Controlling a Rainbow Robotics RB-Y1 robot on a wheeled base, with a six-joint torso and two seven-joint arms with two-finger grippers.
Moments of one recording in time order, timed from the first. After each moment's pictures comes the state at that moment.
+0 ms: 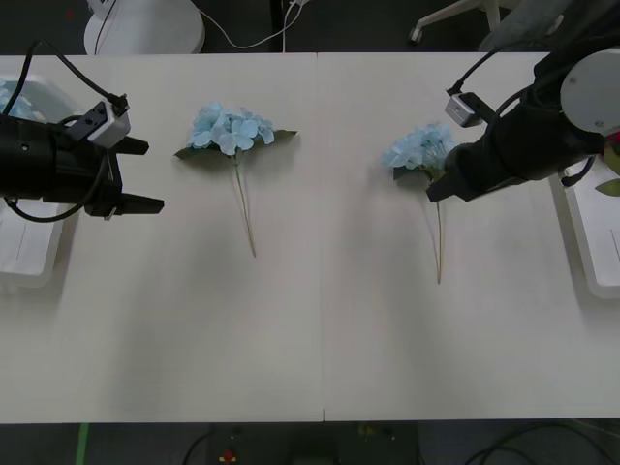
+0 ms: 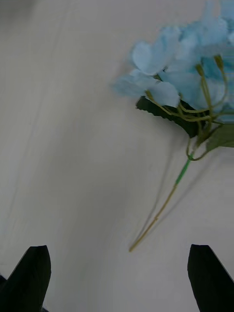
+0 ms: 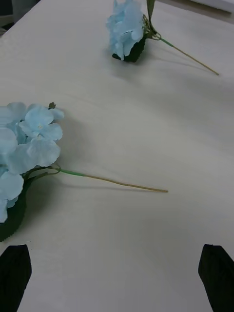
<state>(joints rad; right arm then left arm) -0.72 -0.78 0.34 -1.55 -1.09 1.45 1.51 -0.46 1.03 -0.27 -1.54 1.75 1.02 -2.74</state>
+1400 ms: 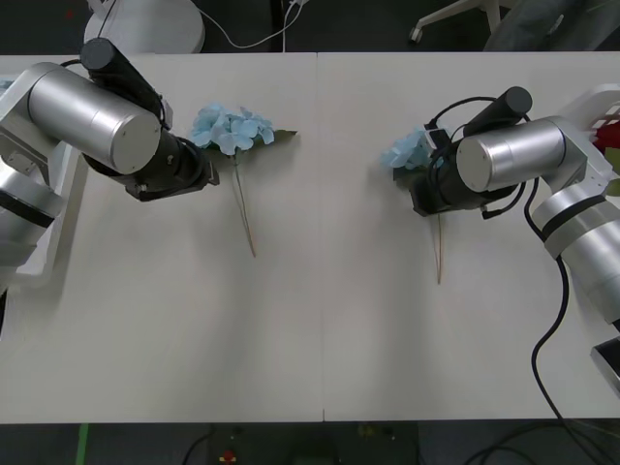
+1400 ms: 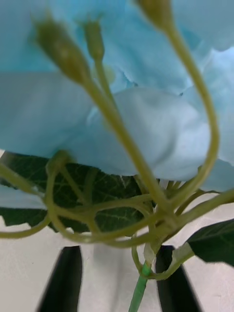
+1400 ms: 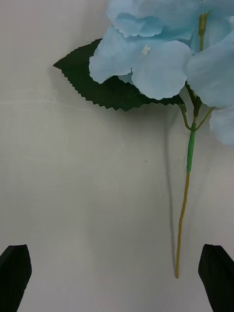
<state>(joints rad) -0.74 -0.46 0.34 -1.11 -0.61 1.14 1.50 -0.71 0.58 -0.36 -1.51 0.61 1.43 -0.85</state>
